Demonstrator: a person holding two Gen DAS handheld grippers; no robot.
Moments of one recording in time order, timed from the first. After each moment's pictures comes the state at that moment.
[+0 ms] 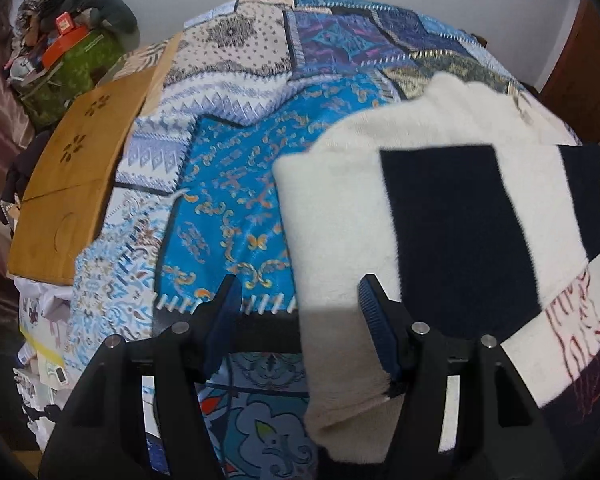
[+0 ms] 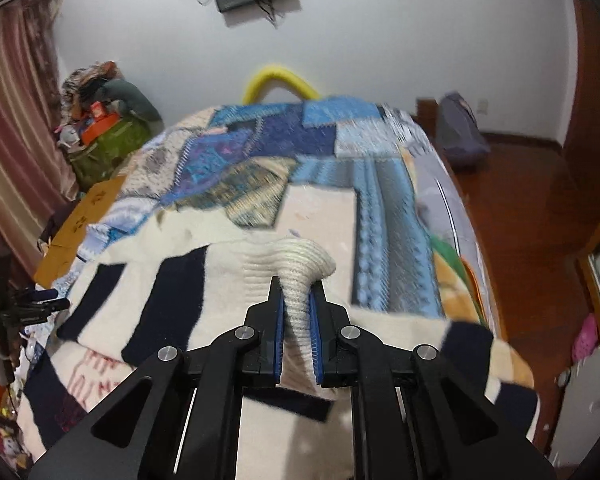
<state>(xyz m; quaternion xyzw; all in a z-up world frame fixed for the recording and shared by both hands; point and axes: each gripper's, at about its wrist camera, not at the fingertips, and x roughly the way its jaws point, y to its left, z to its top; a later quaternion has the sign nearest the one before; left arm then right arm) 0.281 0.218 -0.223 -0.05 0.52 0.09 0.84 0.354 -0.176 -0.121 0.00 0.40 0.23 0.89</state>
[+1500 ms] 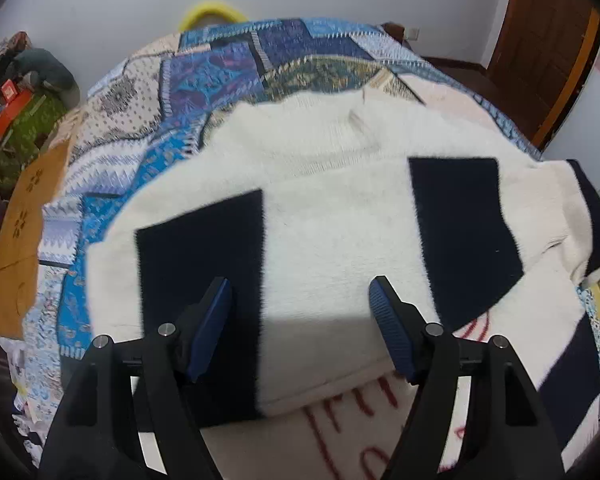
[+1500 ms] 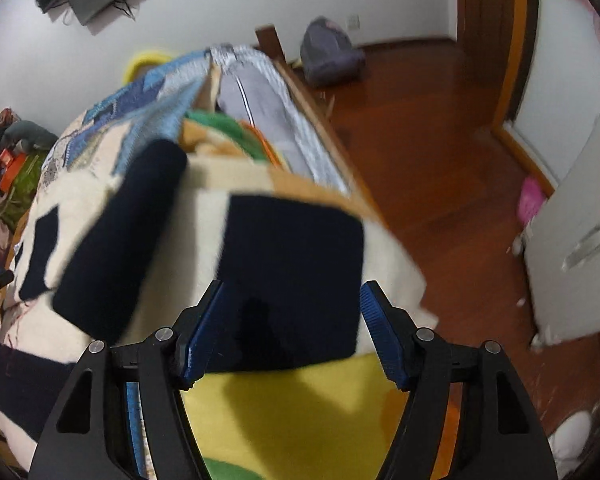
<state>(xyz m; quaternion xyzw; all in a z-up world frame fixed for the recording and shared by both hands) 0.334 0.056 -0.205 0.01 0.50 0.01 0.87 0.313 -0.351 -0.205 0.10 0.49 0.08 0.86</state>
